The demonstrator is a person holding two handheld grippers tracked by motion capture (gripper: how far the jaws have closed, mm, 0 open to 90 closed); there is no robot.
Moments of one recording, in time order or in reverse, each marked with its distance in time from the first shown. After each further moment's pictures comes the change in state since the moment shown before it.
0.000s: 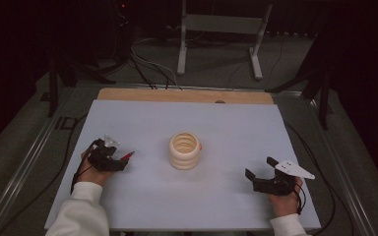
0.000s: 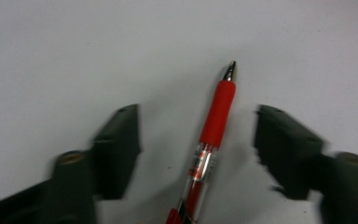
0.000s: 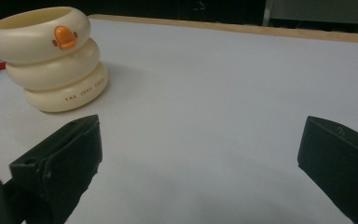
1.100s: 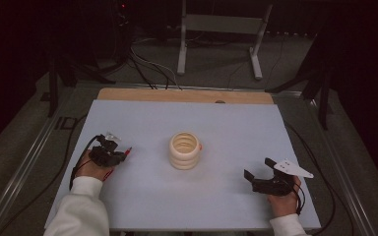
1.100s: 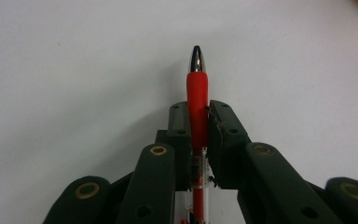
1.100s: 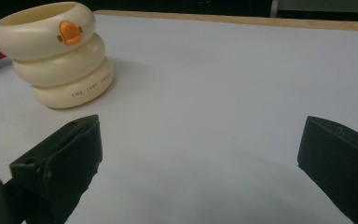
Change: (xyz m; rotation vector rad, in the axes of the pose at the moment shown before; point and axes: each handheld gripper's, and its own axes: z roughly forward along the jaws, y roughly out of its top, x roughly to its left) left arm 0.004 0.013 -0.007 0.041 -0.104 -0.018; right arm 0.000 -0.001 0.003 0.023 0.024 0.018
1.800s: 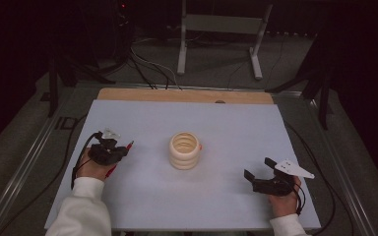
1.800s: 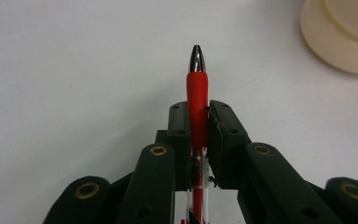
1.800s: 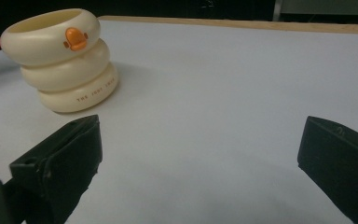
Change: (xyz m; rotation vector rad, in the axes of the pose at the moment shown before) left arm -0.012 0.010 -0.021 -0.113 0.012 -0.009; right arm 0.000 0.000 -0.001 -0.019 0.015 0.008
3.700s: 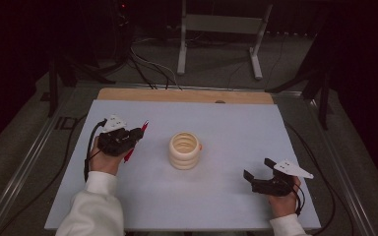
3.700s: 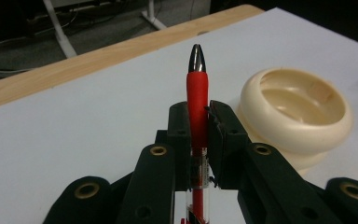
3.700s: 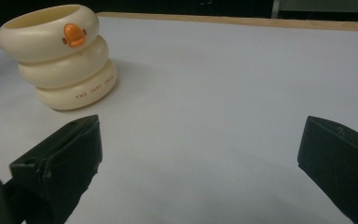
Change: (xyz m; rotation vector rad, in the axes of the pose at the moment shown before) left arm -0.033 0.046 -0.029 -0.336 -0.073 0.023; right arm 0.002 0.000 0.000 0.014 -0.010 -0.002
